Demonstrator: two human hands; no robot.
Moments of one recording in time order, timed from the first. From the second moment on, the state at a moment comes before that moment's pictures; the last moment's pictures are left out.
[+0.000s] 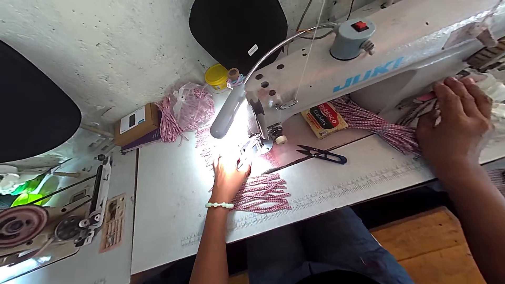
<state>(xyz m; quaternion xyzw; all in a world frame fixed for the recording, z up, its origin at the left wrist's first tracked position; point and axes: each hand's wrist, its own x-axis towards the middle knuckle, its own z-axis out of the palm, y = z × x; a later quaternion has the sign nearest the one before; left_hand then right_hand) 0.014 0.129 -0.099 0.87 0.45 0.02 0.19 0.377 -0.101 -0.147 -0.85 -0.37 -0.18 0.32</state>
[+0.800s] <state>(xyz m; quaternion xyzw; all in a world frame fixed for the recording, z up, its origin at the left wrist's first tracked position) -0.039 0.104 -0.117 0.88 0.39 0.25 0.09 0.379 -0.104 -0.147 -0.84 -0.38 -0.17 0.33</state>
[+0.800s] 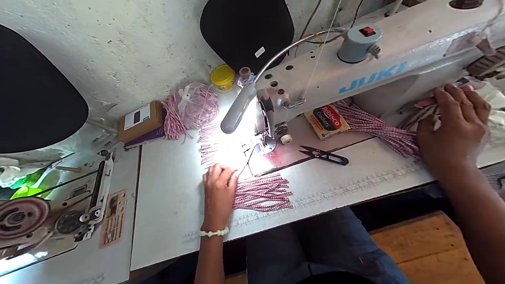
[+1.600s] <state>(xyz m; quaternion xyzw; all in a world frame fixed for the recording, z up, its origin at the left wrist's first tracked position) -0.014 0.084 -0.131 0.88 0.38 0.27 0.01 0.322 -0.031 -0.121 -0.86 -0.42 0.05 0.29</state>
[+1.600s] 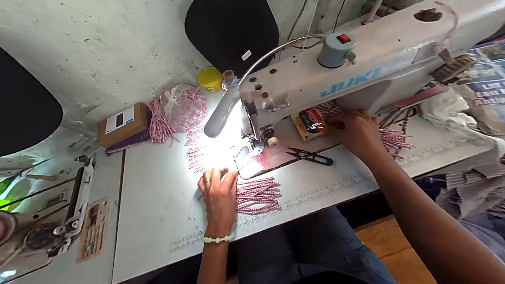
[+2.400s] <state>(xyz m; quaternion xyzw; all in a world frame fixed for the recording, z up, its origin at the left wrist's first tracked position) 0.004 0.099 -0.150 0.88 0.37 0.30 0.09 0.316 -0.018 -0.110 -0.85 -0.35 0.12 0.37</state>
